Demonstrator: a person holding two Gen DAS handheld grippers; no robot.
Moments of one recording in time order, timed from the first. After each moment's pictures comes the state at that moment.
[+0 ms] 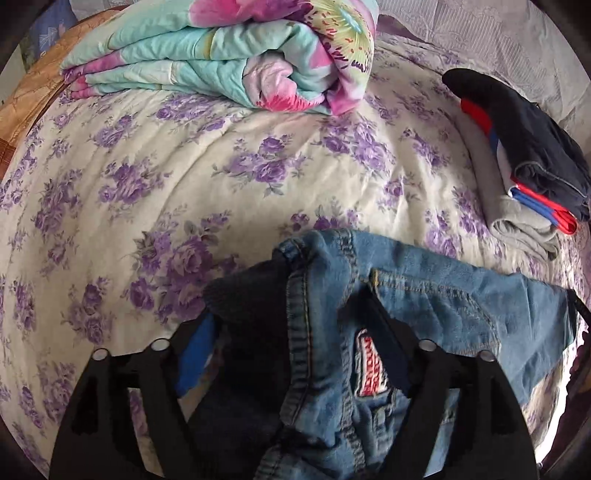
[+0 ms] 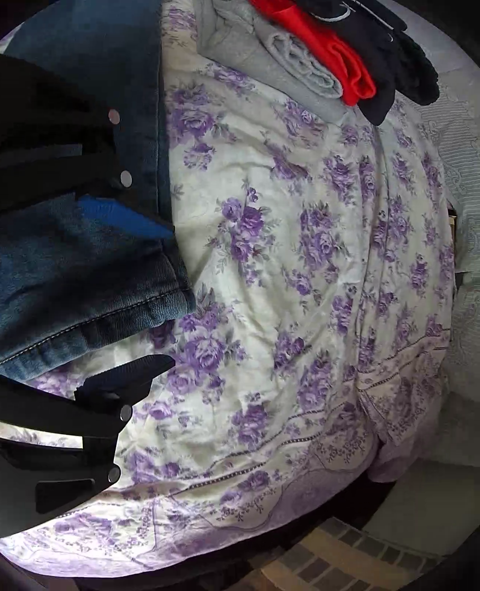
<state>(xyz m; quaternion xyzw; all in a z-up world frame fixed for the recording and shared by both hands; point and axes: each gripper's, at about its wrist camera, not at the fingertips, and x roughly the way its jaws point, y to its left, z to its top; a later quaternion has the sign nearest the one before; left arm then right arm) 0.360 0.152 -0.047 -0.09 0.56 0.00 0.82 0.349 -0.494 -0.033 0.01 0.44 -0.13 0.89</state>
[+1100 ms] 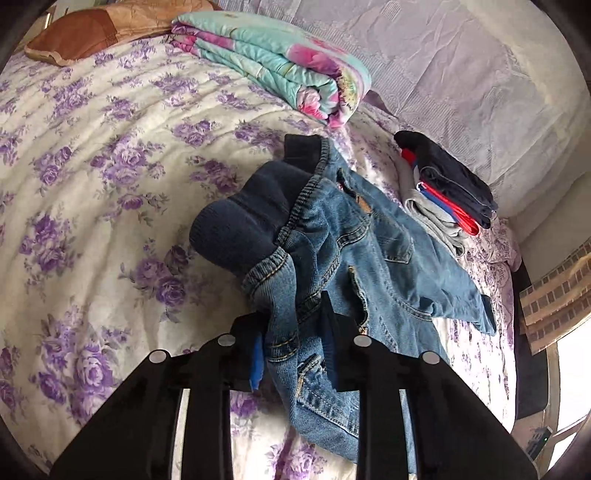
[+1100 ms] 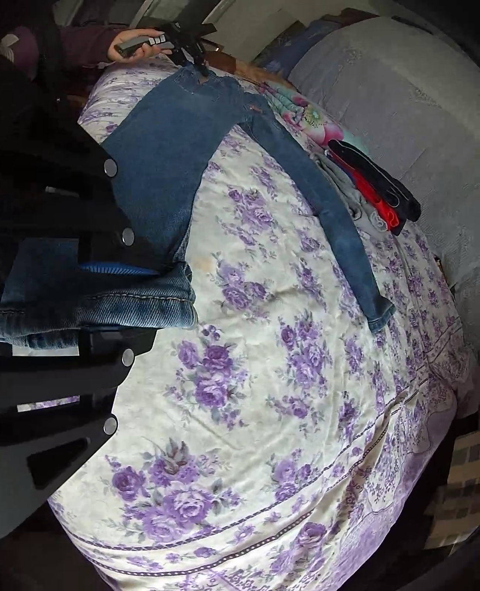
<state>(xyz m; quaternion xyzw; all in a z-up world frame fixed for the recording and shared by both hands) 0.132 0.187 -0.026 -0.27 0.42 -0.03 0.87 -0.018 -0.517 -0.034 0.19 0.44 0.06 0.88</state>
